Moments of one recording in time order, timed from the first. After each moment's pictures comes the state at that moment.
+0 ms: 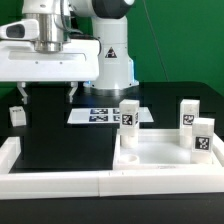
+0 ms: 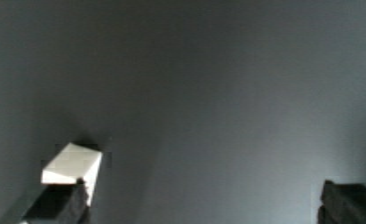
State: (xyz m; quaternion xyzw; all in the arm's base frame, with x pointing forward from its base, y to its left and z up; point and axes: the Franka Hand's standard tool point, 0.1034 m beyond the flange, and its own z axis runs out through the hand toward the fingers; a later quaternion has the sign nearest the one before) arm 0.449 -0.148 0.079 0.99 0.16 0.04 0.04
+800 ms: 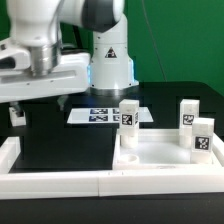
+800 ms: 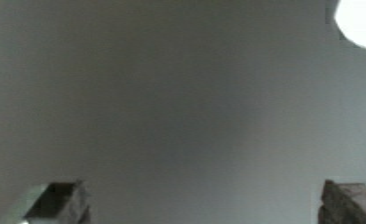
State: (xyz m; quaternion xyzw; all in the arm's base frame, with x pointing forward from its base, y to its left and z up) arm 0.410 -0.198 0.043 0.96 0.19 -0.19 0.04
